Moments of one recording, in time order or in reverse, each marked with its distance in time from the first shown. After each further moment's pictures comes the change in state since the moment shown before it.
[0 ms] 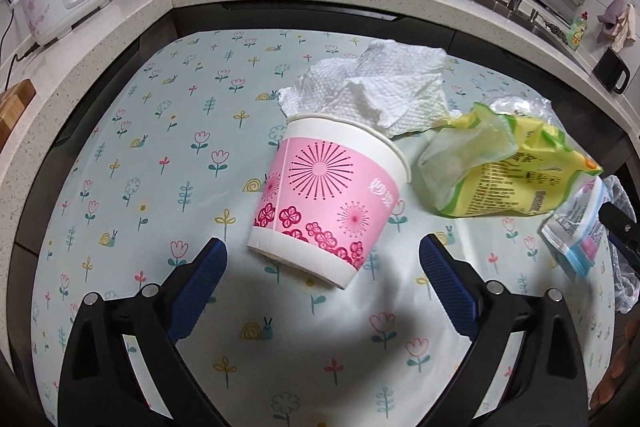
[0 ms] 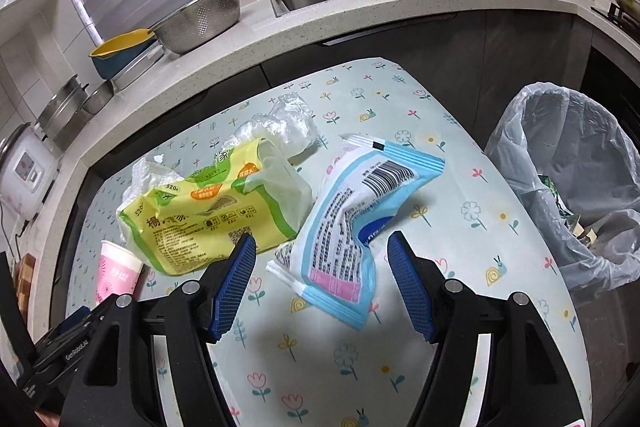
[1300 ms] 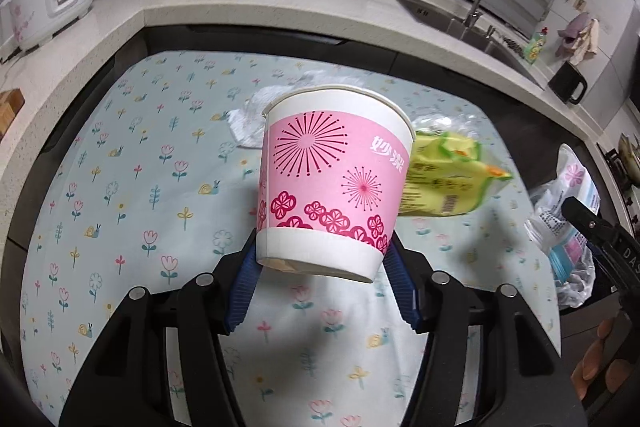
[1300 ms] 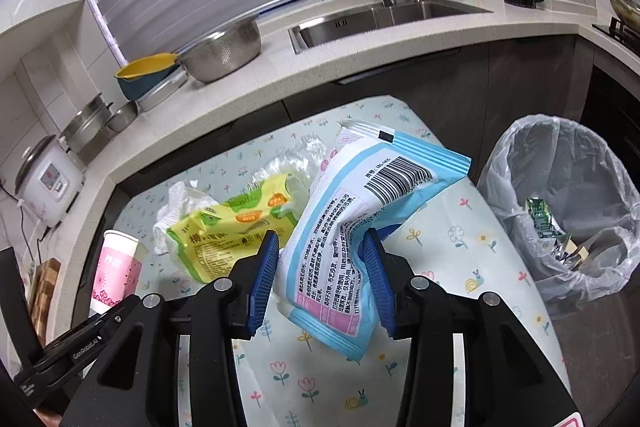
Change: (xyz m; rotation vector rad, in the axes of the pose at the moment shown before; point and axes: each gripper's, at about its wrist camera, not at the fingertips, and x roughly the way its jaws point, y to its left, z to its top) left arm -0.065 -0.031 -0.001 0.007 -0.050 -0.166; right arm -0.069 -0.002 0.007 -0.017 -0.108 0.069
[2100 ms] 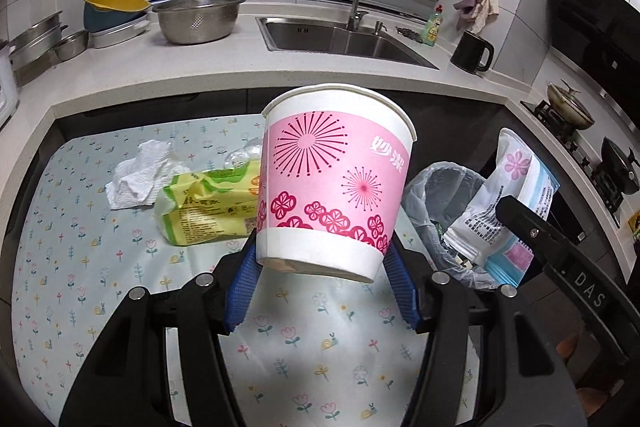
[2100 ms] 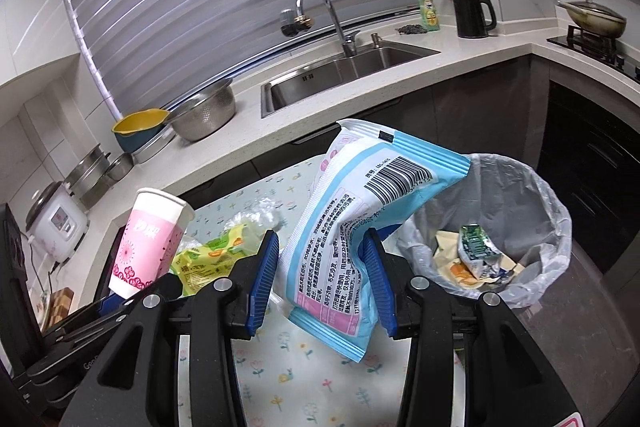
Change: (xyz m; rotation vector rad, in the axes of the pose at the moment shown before) left arm -0.053 -0.172 -0.007 0.241 -0.076 -0.176; right arm -0.099 -0.084 0.011 0.081 -0.135 -0.041
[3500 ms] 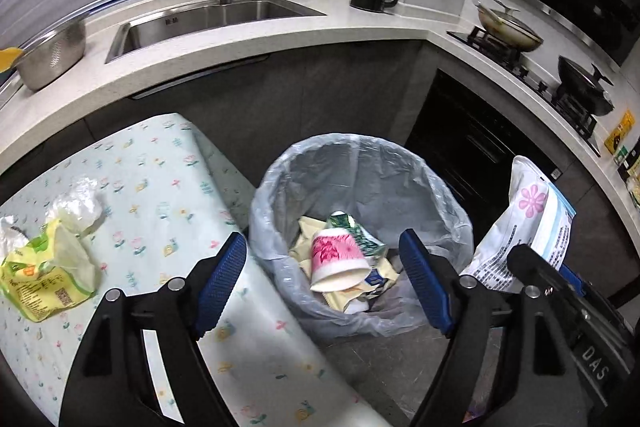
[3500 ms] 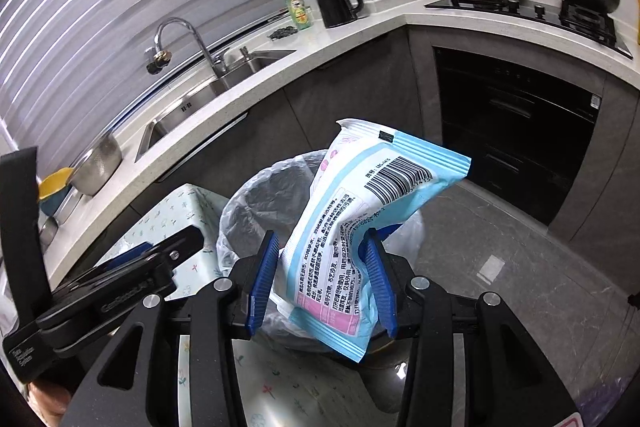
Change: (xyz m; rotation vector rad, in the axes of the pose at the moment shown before) left arm 0.127 -0.175 0.013 0.243 0.099 -0.157; right arm -0.001 -0.169 0.003 0.202 -0.023 -0.229
